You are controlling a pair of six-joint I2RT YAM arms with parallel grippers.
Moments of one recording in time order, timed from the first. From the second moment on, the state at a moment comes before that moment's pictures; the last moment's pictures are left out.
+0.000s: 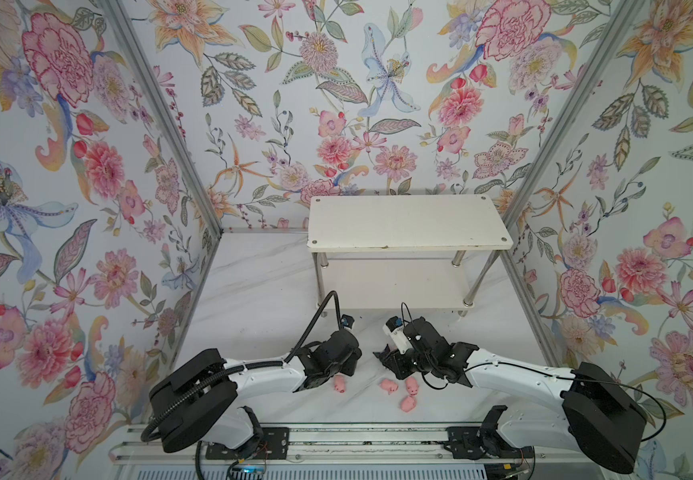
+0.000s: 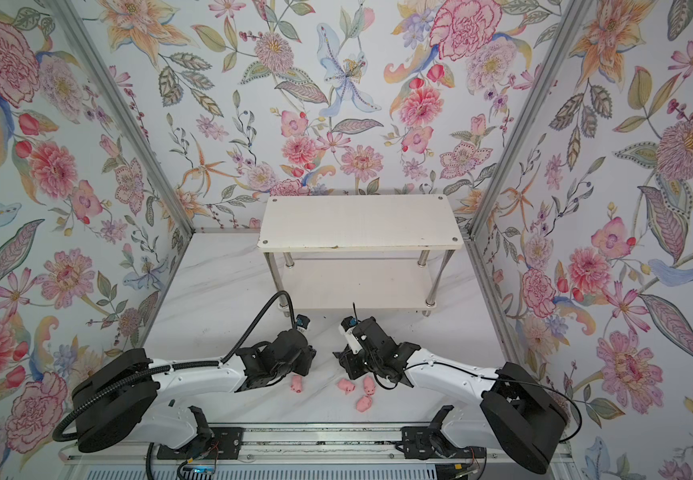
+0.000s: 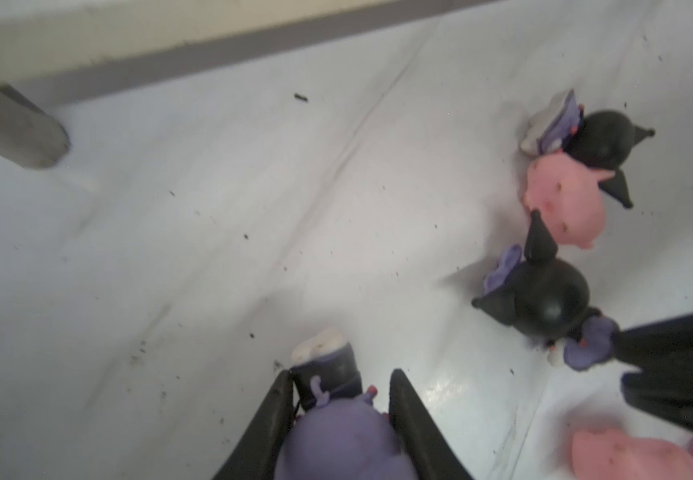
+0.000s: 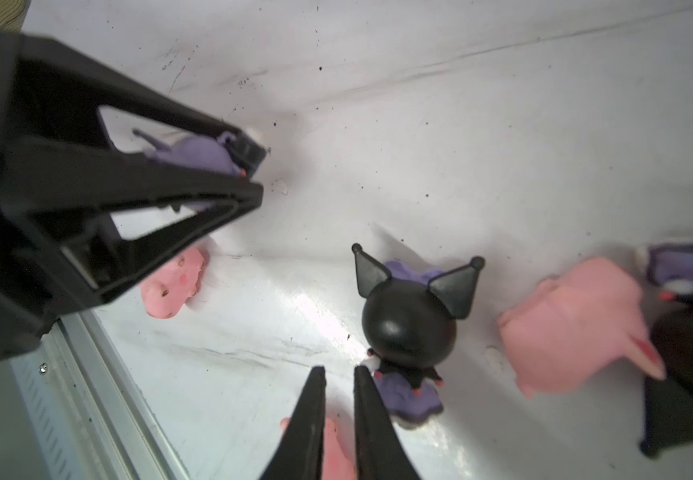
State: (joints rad) left arm -0.94 1.43 0.63 -0.08 -0.23 -0.49; right arm 0.84 1.27 0.55 -0.16 -0.22 0.39
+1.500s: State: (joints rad) left arm -0.72 1.91 1.41 -0.58 -0.33 -0.22; right arm 0.75 1.36 0.44 0.11 -0.28 0.34
